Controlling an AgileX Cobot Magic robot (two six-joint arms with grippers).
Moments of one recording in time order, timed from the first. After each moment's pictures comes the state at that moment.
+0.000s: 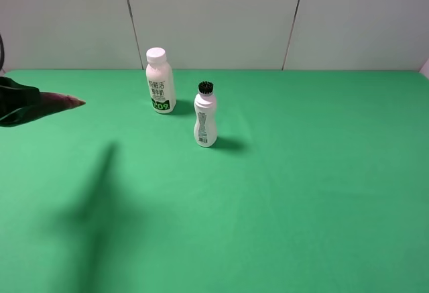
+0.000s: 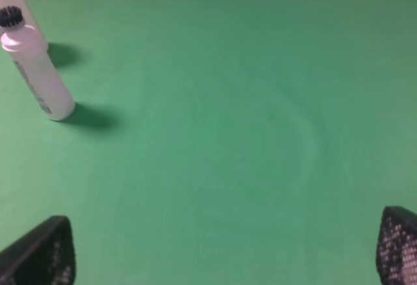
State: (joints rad) left arm -0.14 0.99 -0.31 -0.79 -0.22 0.65; right arm 0.26 -0.01 -0.50 0.01 1.02 0.13
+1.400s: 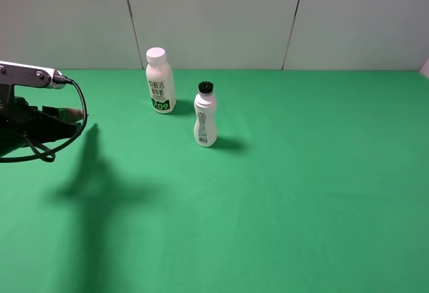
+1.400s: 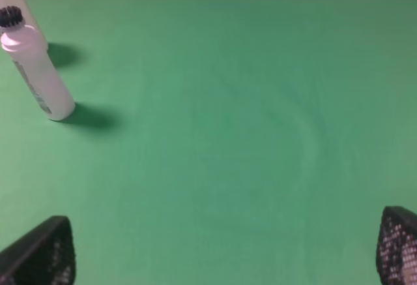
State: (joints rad) left arm -0.33 1.48 -0.26 -0.53 -0.80 0.44; right arm 0.26 -0.01 -0.50 0.01 1.02 0.13
